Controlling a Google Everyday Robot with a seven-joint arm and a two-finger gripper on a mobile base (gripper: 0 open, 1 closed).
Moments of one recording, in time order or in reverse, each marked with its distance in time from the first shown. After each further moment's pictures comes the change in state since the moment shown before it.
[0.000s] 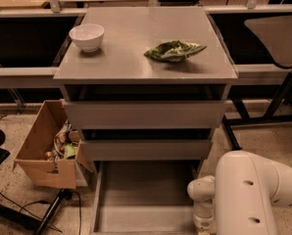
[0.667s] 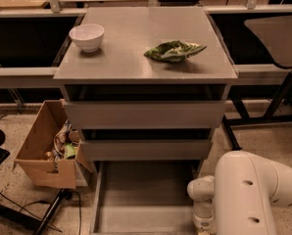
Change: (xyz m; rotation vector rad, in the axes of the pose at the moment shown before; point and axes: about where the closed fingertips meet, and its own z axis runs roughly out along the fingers) arm -0.001 0.003 0.000 -0.015 0.000 0.005
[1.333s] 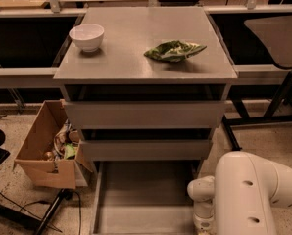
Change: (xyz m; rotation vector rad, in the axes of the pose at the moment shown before) arm 0.001 0.004 0.001 -0.020 -0.002 0.002
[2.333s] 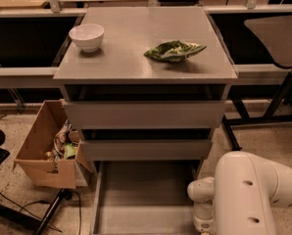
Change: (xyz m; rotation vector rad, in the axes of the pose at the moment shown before) arm 0.000 0.000 0.000 0.000 0.000 0.000
